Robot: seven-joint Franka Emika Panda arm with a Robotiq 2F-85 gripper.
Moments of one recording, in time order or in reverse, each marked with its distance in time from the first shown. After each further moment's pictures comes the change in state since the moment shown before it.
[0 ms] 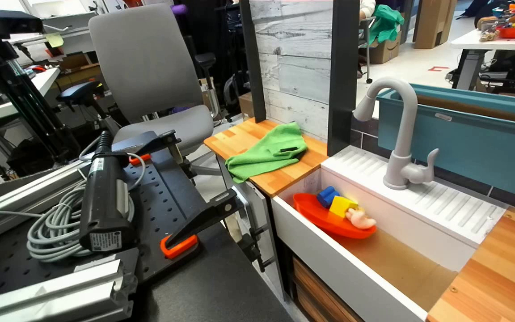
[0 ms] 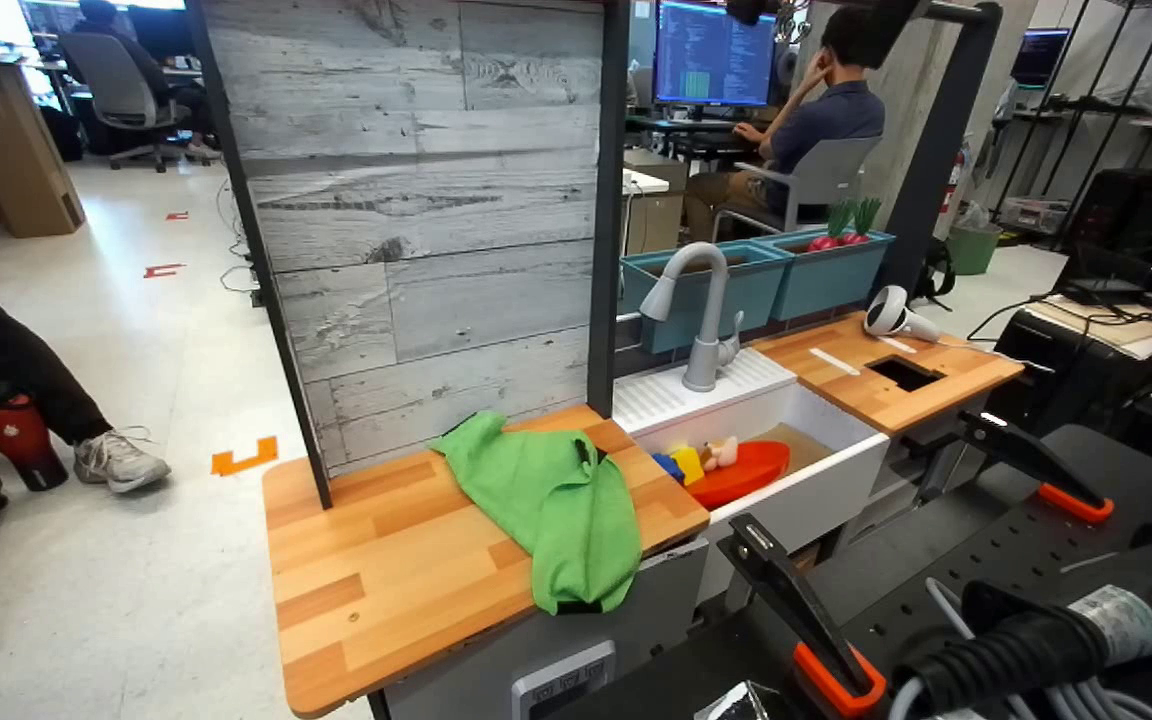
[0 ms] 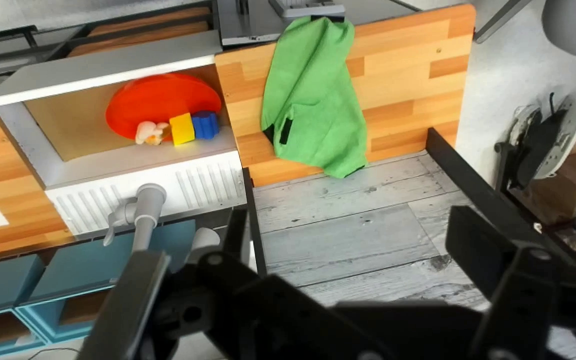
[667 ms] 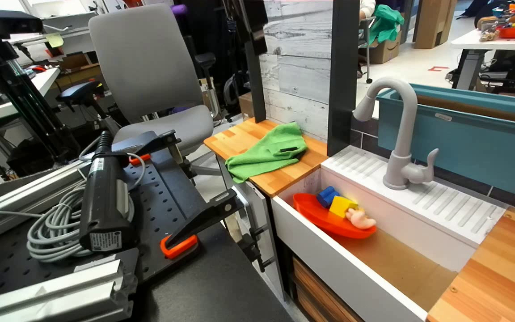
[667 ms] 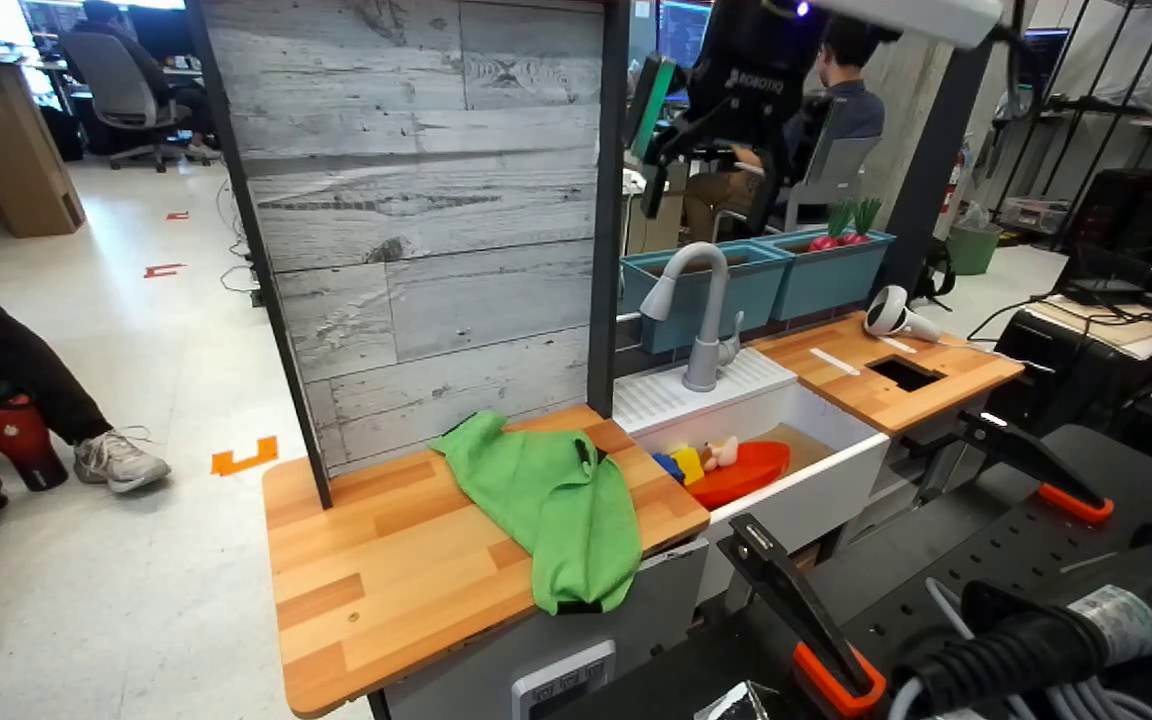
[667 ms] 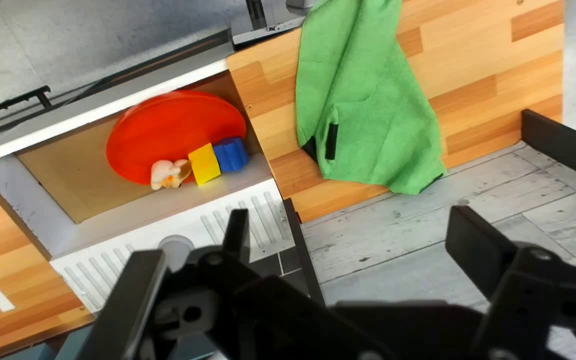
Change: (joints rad) arm -0.047 0.548 -0.008 0.292 -0.055 0.109 0.147
